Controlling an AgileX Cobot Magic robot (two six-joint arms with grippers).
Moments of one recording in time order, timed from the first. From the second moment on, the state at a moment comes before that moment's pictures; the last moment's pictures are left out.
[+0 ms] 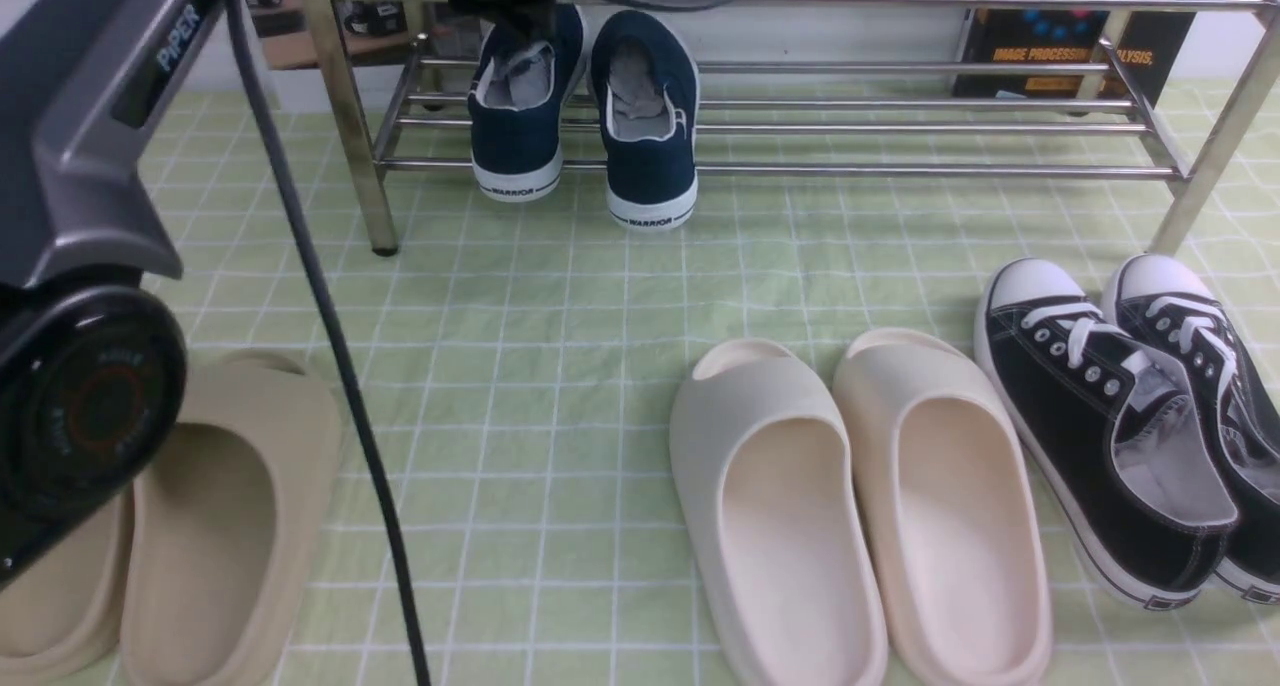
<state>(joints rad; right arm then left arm) -0.03 -0.01 0.02 -0.02 0.38 0.07 -0.38 2.13 -2.40 0.04 1.23 -0.29</state>
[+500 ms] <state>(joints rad) -0.03 -0.01 0.02 -0.02 0.38 0.07 -0.44 2.32 -2.29 -0.08 1.14 -0.21</state>
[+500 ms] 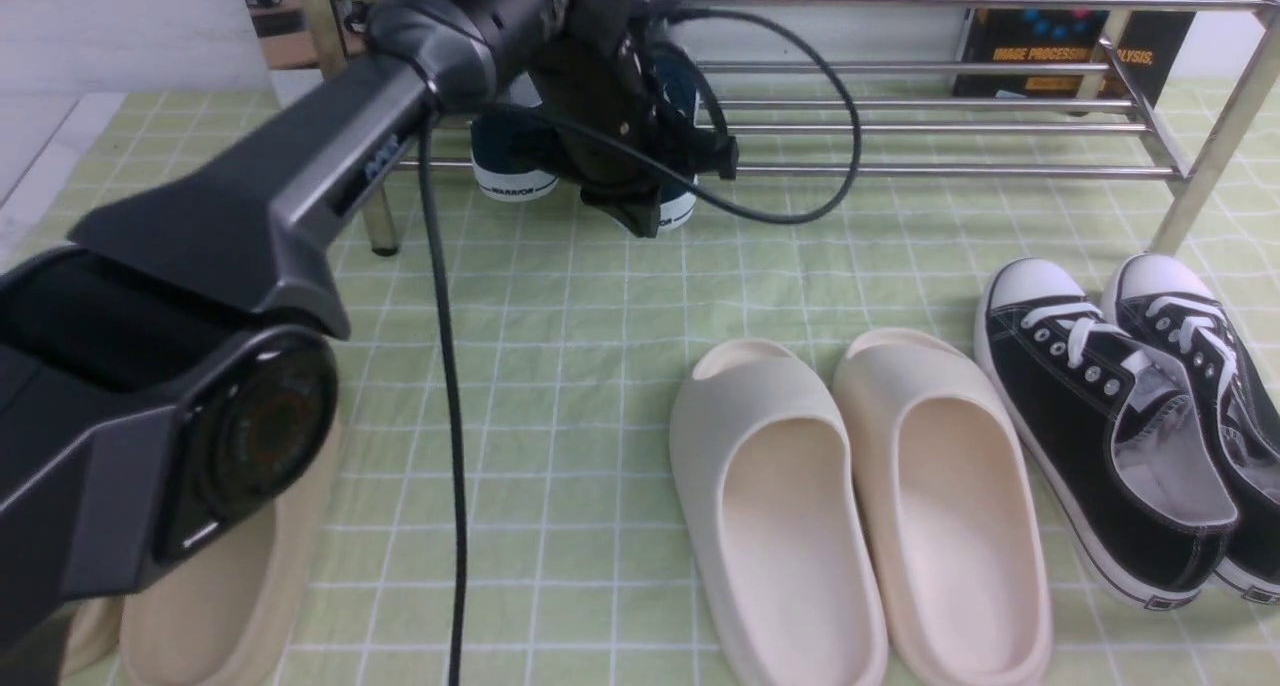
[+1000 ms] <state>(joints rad) -0.03 -0.01 0.02 -0.02 0.38 0.07 -0.45 2.34 -2.29 0.11 0.94 -0.44</state>
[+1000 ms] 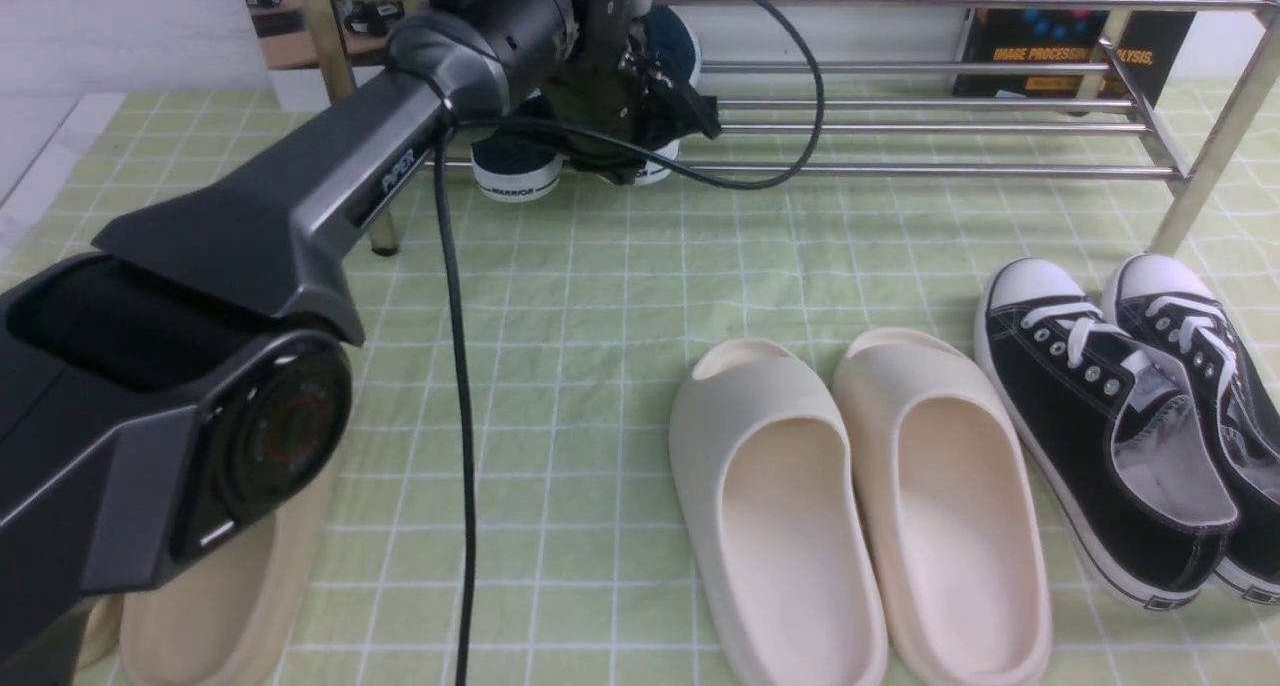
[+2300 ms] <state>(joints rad) -0.03 -0.01 0.02 -0.02 0.38 0.07 -0.44 0.95 -1.42 0.20 1.20 -0.39</state>
